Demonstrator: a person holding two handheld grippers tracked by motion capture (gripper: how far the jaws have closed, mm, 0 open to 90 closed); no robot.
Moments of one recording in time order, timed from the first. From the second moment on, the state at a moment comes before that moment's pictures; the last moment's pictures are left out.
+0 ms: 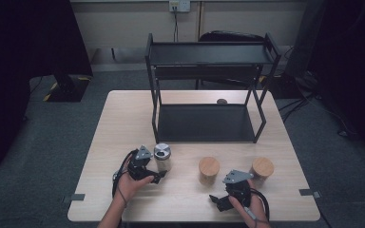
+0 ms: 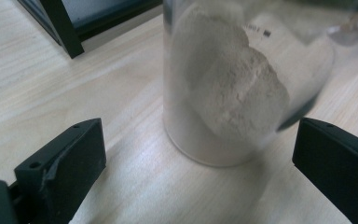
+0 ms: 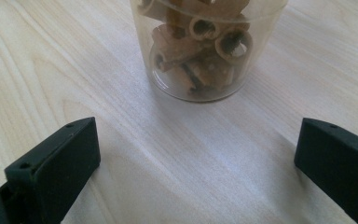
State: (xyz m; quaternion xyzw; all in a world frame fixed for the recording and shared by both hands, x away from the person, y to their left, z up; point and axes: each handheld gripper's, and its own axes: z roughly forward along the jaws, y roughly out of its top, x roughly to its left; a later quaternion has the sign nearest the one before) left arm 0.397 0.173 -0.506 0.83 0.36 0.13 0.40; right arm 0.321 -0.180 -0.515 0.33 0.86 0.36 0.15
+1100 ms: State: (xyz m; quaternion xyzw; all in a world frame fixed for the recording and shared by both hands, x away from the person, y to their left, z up) left arm 0.407 0.160 -0.504 0.83 0.34 0.13 0.42; right arm 0.322 -0.180 -0.515 0.33 0.86 0.36 0.15
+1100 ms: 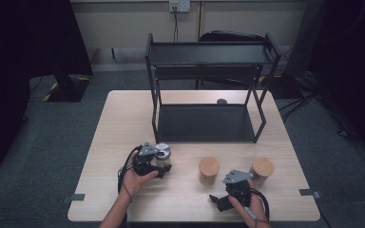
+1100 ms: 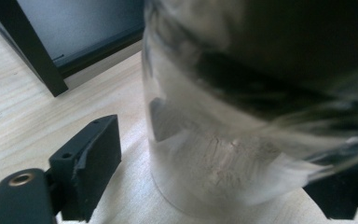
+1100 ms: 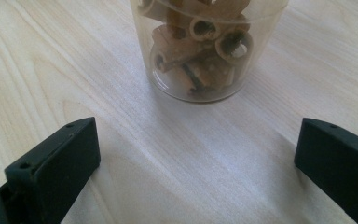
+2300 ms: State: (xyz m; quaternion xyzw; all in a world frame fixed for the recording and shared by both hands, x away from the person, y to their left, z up) left arm 0.406 0.153 -0.496 0.84 0.32 0.14 0.42; right arm 0.322 -0.179 -0.515 0.33 0.86 0.36 0.15
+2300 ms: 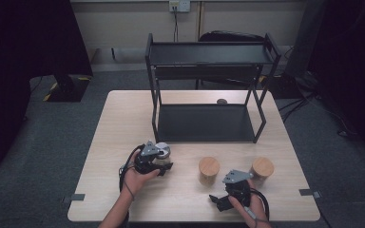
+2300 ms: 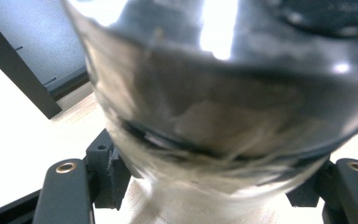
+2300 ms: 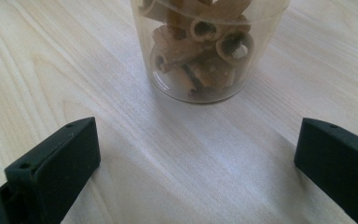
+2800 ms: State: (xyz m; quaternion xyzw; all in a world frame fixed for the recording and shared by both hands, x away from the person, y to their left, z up) left arm 0.411 0.144 -0.490 0.84 0.32 0.12 0.43; right arm 0.322 -0.179 -0.515 0.33 0.86 0.36 0.15
